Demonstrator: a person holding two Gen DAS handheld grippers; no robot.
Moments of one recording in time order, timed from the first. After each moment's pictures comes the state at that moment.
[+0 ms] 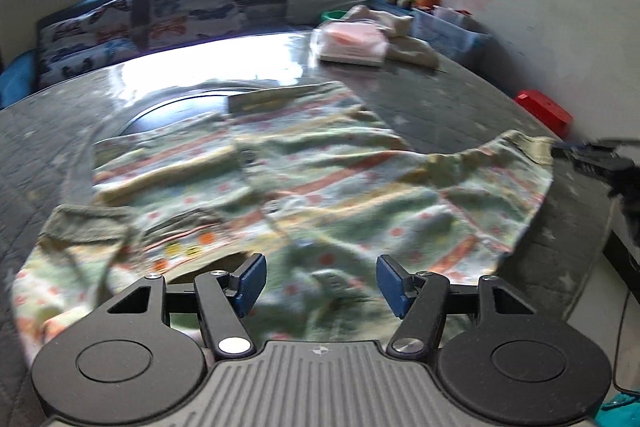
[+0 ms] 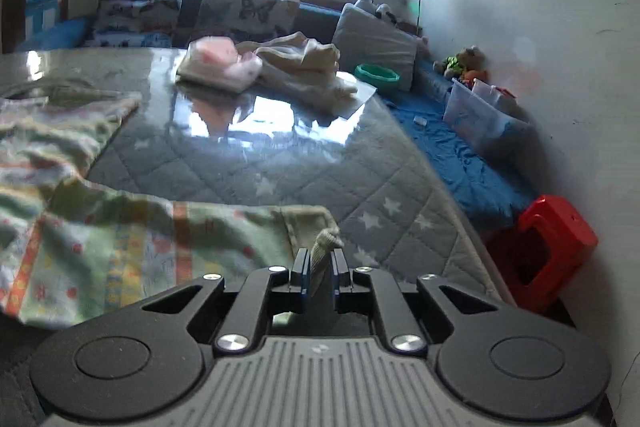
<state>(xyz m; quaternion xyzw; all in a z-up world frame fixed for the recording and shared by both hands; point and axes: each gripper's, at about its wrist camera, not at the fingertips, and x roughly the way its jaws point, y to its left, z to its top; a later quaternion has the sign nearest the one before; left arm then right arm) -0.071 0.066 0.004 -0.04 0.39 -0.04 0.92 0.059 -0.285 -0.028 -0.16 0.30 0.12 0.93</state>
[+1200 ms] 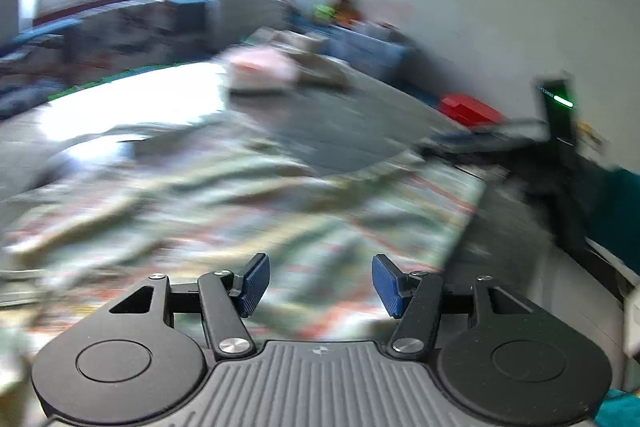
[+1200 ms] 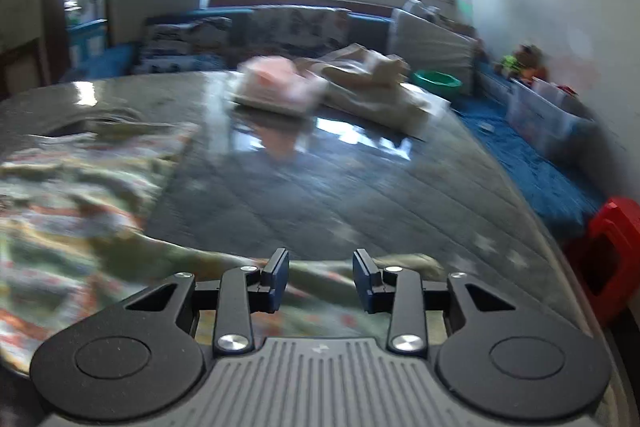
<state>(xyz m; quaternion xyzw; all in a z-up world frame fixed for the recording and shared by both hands) -0.068 0.054 0.009 -0.03 0.34 -0.08 0.94 0.090 -0.245 -0.030 -0.12 0.31 0.23 0.91</state>
